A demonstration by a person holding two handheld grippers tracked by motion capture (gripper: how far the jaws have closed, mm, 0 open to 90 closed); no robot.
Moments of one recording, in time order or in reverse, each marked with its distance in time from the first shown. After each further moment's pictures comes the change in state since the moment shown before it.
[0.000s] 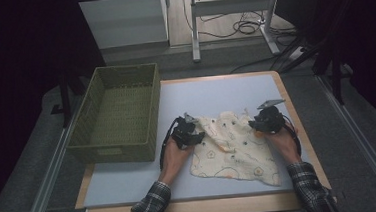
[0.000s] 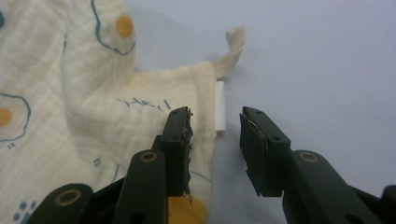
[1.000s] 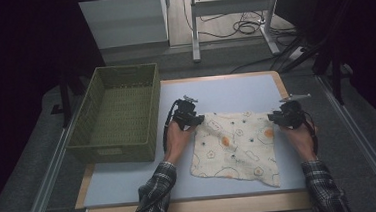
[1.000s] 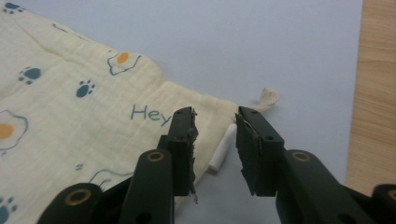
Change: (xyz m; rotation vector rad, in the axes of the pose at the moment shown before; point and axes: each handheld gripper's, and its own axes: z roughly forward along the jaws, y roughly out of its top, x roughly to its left) left arm 0.033 0.052 0.017 0.043 0.003 -0.112; right arm -0.050 -0.015 -0.031 -0.017 -0.094 0.161
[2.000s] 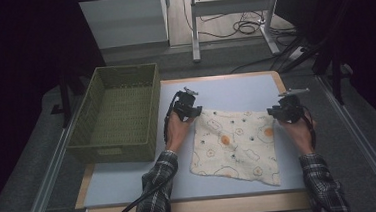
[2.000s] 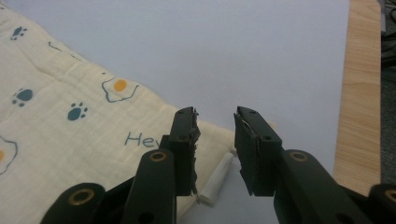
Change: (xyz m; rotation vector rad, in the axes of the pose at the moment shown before) left arm 0.018 0.023 0.013 -0.037 0.117 0.082; right arm -0.005 0.016 0.004 -0.013 -0.021 -0.005
